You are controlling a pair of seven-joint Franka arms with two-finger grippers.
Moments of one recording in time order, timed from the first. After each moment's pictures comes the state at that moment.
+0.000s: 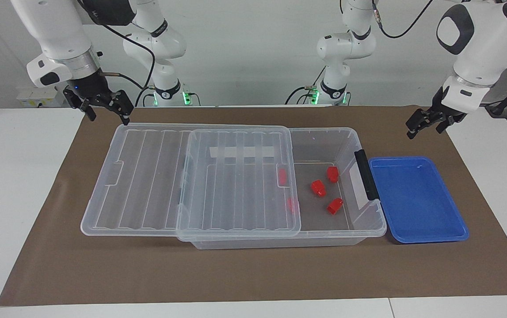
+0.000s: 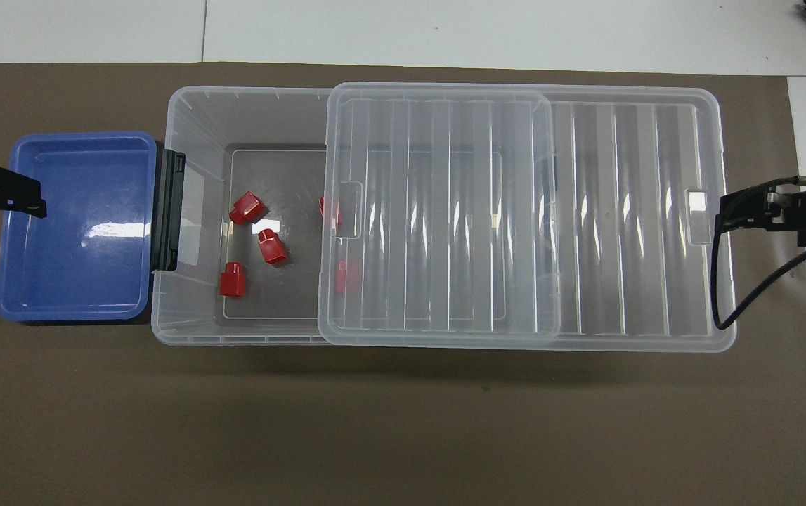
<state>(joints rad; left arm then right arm) 0.04 0.06 -0.03 -1.58 0.02 1.63 -0.09 0.03 -0.02 -0.01 -1.58 -0.02 1.57 0.20</state>
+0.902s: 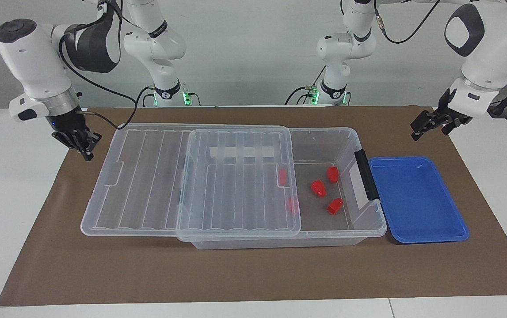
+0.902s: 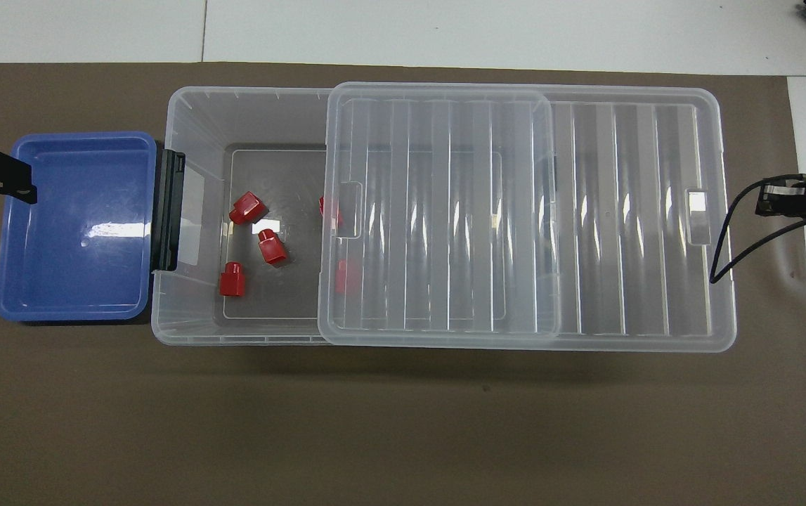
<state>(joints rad) 0.04 0.16 -0.03 -1.42 0.04 1.53 -0.05 -0.11 0.01 -0.03 -1.86 -0.02 2.02 0.12</state>
